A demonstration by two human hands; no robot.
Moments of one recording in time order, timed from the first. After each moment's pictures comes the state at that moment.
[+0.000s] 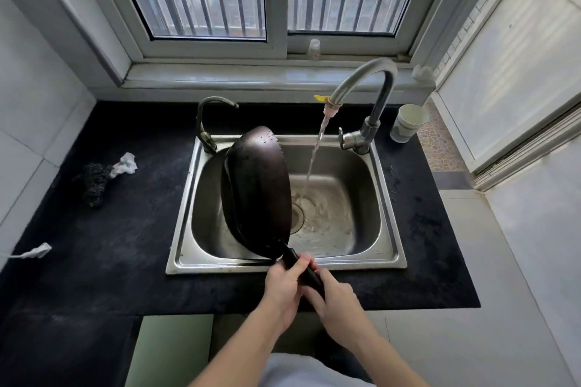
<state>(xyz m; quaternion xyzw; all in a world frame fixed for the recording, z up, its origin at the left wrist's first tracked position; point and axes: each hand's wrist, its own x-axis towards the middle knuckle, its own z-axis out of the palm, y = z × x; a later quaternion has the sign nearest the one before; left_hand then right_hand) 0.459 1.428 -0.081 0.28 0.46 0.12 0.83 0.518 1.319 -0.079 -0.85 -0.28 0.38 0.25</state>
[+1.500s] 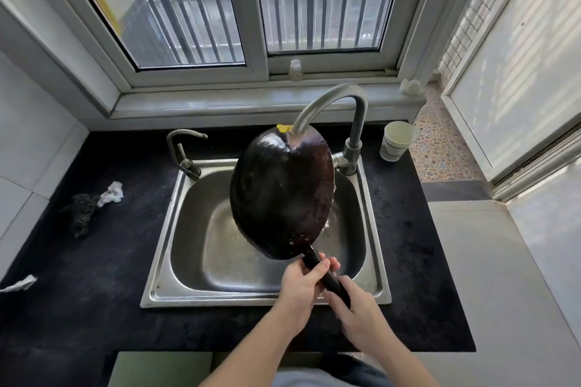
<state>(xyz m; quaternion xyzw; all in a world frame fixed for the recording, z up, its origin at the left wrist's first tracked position) 0.559 1.406 -0.068 0.34 0.42 0.13 0.83 0.626 1.281 -0.088 -0.78 -0.32 0.35 0.40</state>
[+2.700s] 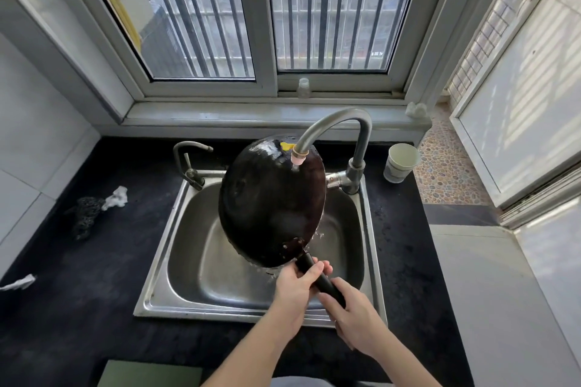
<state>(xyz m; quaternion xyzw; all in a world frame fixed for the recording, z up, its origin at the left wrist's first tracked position) 0.581 1.421 -0.069 0.36 0.48 0.15 0.79 0.663 1.303 -0.085 -0.75 -0.34 0.40 0.39</state>
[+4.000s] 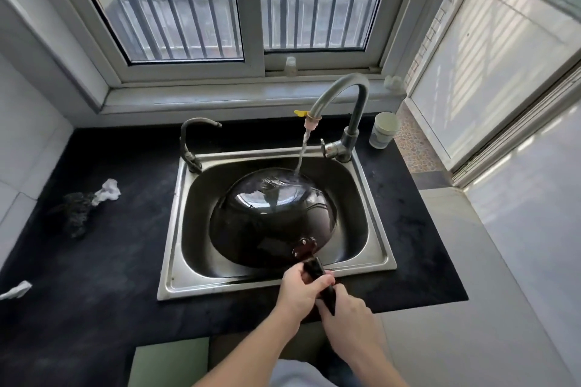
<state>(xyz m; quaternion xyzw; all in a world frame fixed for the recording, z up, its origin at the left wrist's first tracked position) 0.478 1.418 -0.089 0.54 0.40 0.02 0.74 0.510 1.305 -0.069 -0.94 -0.21 0.25 0.14</state>
